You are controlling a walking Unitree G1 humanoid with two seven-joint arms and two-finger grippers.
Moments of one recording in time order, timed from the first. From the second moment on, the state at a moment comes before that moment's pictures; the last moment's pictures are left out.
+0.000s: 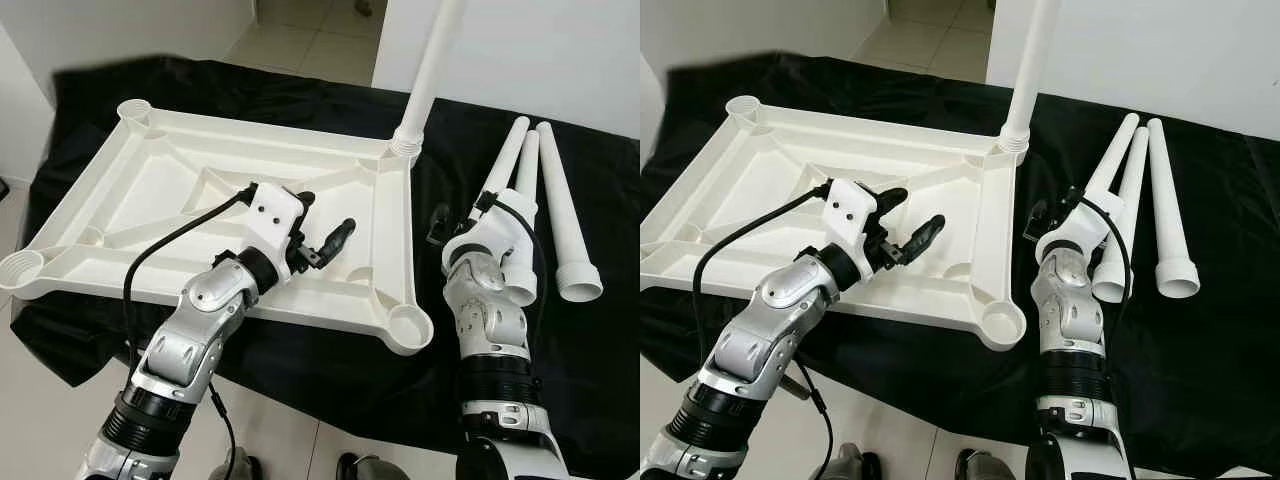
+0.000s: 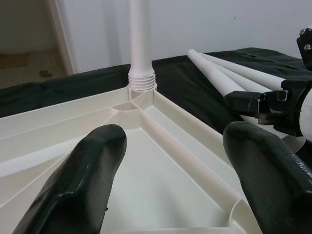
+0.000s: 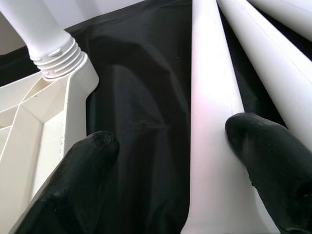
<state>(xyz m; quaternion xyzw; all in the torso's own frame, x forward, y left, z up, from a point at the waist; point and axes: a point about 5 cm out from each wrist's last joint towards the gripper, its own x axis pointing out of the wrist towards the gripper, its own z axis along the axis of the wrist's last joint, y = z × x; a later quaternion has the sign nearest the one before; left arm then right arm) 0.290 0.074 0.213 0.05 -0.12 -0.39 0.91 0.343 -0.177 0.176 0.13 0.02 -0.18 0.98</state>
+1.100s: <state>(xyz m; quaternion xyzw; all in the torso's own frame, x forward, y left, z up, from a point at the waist) 0.297 0.075 0.219 0.04 -0.13 -0.38 0.92 0.350 -0.211 0.188 0.16 0.25 -0.28 0.91</state>
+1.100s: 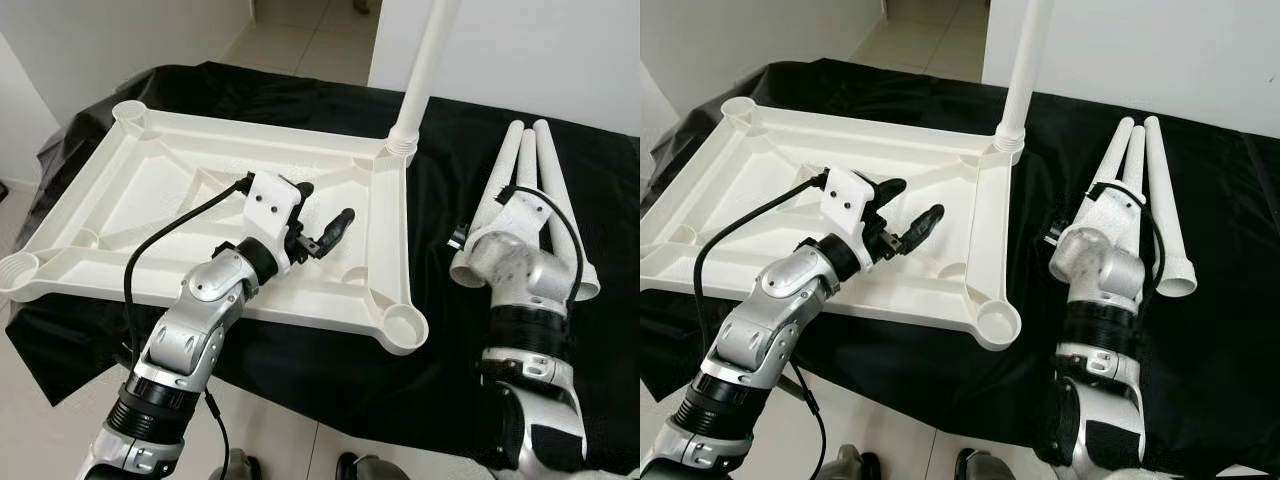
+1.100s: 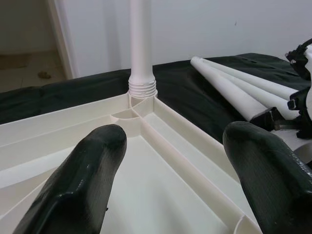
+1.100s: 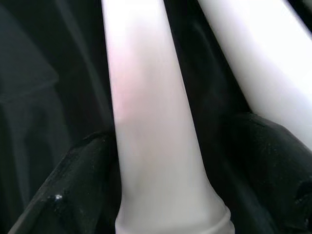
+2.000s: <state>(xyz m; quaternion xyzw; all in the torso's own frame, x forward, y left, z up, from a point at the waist) 0.300 0.074 0.220 0.02 -0.13 -0.37 0.92 0.340 -0.203 0.171 0.15 0.19 -0.24 0.94</state>
